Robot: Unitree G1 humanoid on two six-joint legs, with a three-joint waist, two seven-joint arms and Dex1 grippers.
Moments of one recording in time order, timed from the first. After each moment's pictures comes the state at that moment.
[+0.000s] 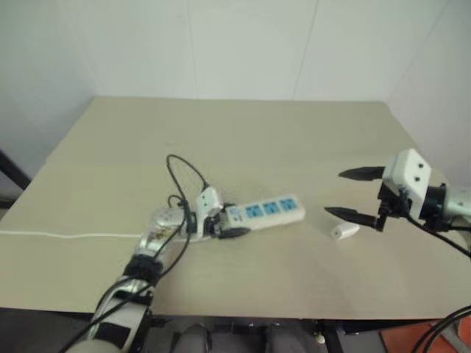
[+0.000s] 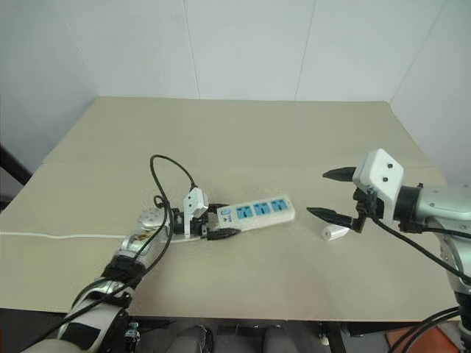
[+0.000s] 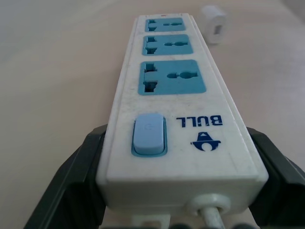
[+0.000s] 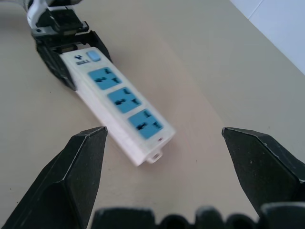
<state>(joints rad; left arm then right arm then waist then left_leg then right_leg) -0.60 0.34 -0.17 0.42 -0.20 0.02 -1.24 -0.30 -0.99 -0.24 -0.29 0.44 0.41 1.08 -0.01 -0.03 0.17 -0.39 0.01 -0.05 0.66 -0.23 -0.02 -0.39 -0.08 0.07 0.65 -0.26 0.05</state>
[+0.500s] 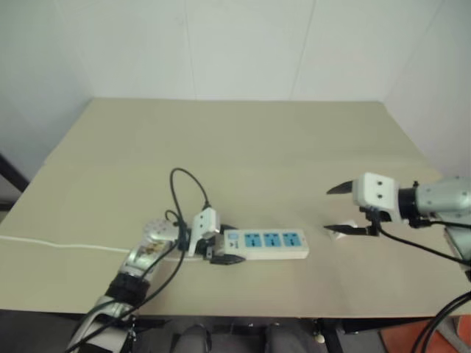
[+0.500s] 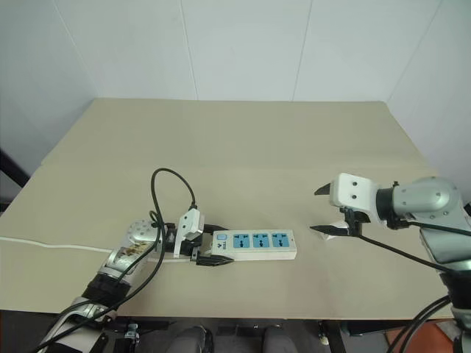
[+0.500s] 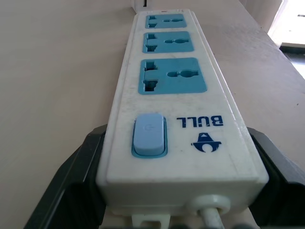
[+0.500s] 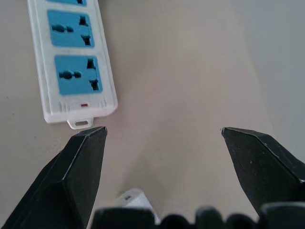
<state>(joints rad) -0.45 0.39 -0.25 0.29 -0.18 0.04 -1.27 -0.48 -1.06 0.07 -0.02 0.13 0.08 1.26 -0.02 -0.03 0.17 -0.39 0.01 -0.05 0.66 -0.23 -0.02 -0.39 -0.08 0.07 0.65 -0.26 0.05</state>
